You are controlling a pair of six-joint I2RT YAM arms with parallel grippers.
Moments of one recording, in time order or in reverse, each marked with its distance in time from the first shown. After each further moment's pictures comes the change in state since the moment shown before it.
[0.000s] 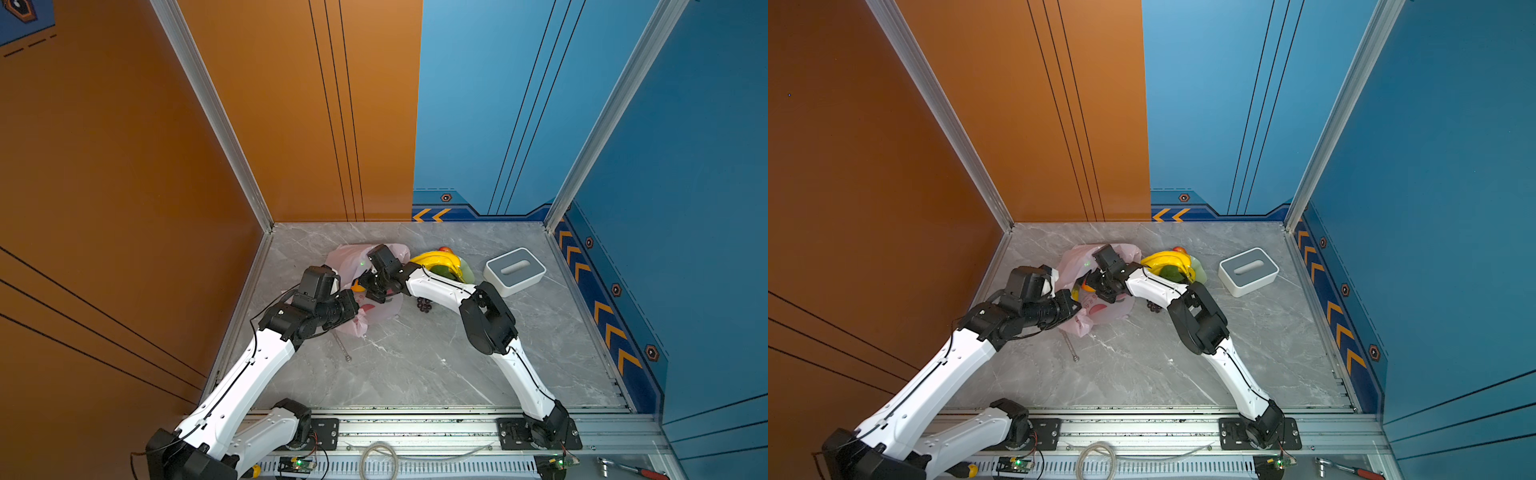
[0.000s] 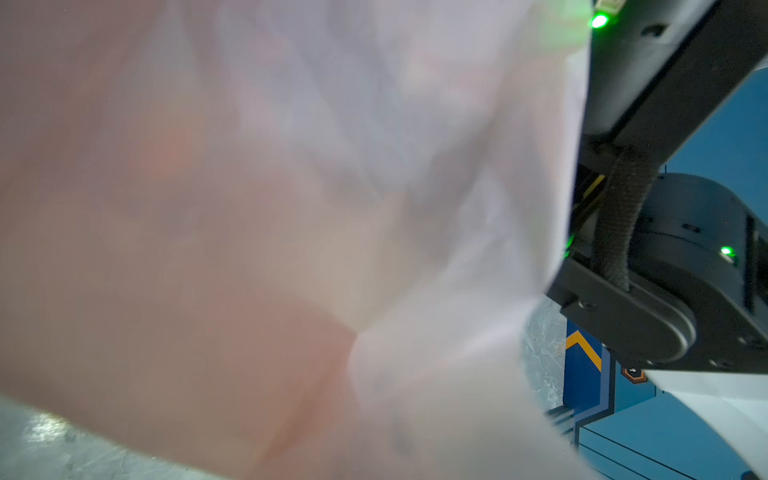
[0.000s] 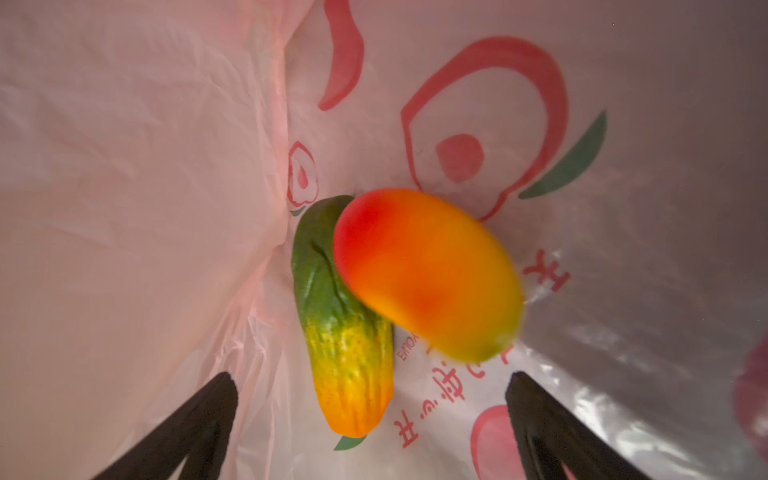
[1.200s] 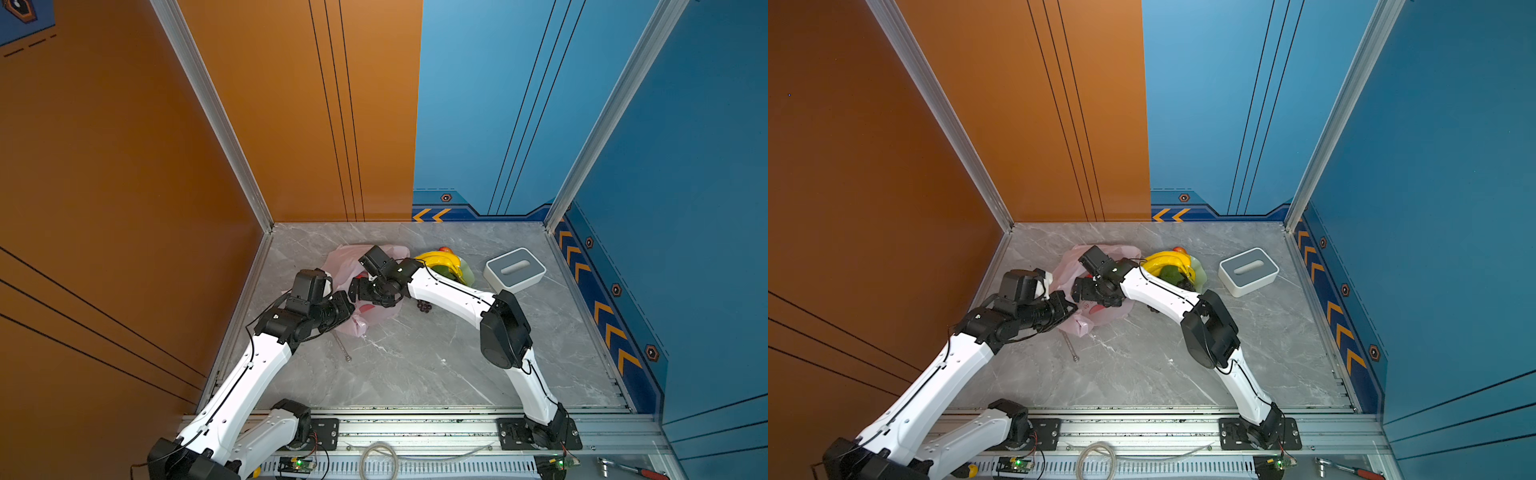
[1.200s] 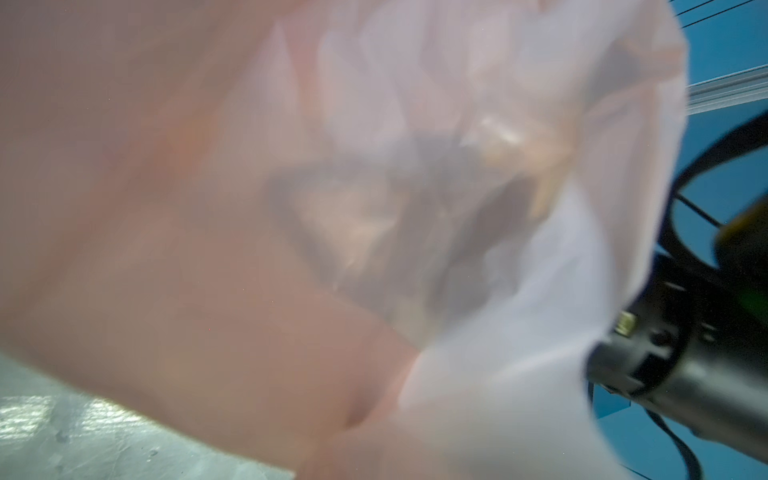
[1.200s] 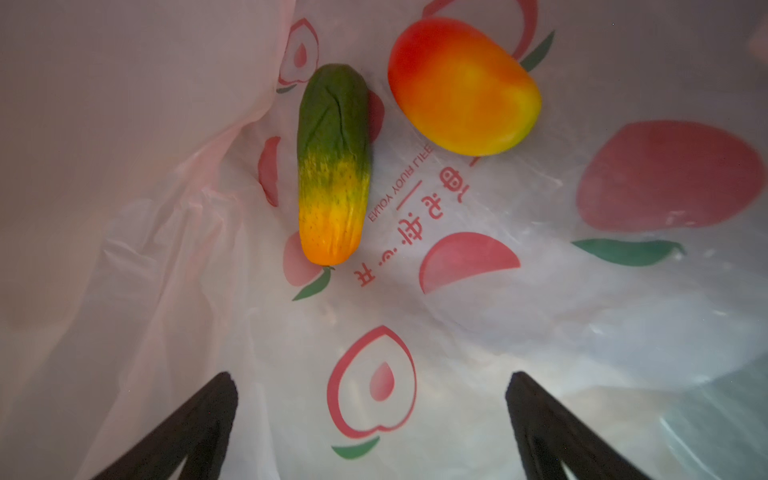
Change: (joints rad) left arm 0.083 -0.032 -0.063 0.037 0.066 -0.016; right arm 0.100 -0.198 0.009 -0.418 0.163 -0.306
